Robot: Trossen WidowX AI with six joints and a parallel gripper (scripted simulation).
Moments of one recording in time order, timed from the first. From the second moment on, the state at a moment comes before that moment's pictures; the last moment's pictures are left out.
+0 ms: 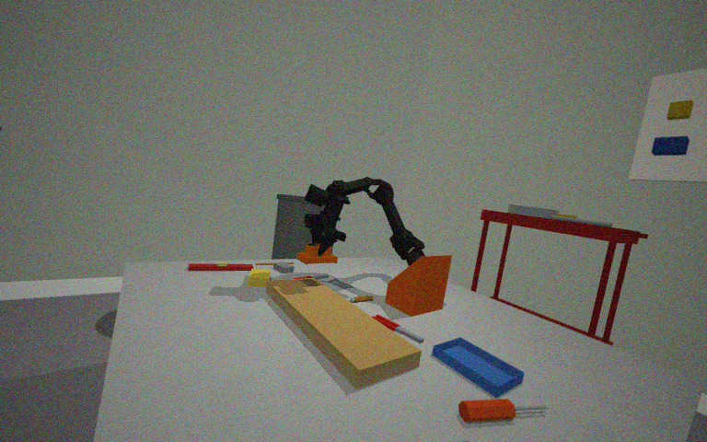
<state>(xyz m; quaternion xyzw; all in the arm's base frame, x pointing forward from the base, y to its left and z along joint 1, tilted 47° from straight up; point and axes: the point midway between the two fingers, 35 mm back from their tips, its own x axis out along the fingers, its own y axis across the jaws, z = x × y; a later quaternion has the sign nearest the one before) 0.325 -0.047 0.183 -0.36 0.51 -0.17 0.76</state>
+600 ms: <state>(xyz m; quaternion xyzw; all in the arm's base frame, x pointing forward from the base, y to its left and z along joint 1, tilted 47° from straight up) 0.374 -0.047 0.178 -0.35 0.50 -0.18 0.77</state>
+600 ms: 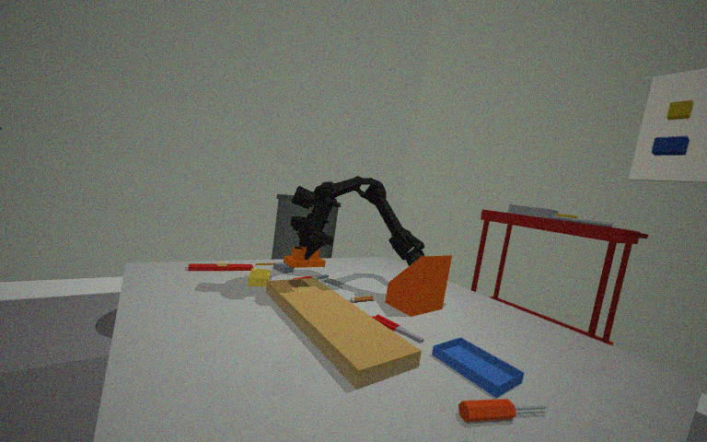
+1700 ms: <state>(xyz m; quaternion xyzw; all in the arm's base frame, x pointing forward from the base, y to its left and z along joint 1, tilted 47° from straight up) 0.384 -0.090 0.138 -0.36 0.50 -0.18 0.77</state>
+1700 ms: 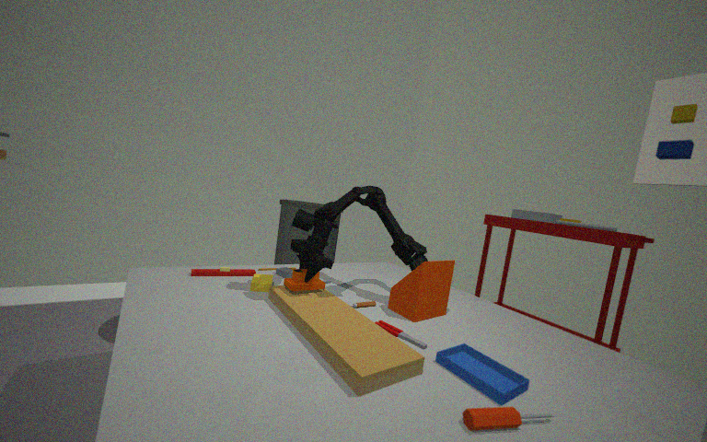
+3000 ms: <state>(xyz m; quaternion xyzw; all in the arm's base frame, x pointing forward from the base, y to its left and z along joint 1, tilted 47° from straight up) 0.378 -0.034 0.064 -0.35 0.50 -0.18 0.77</state>
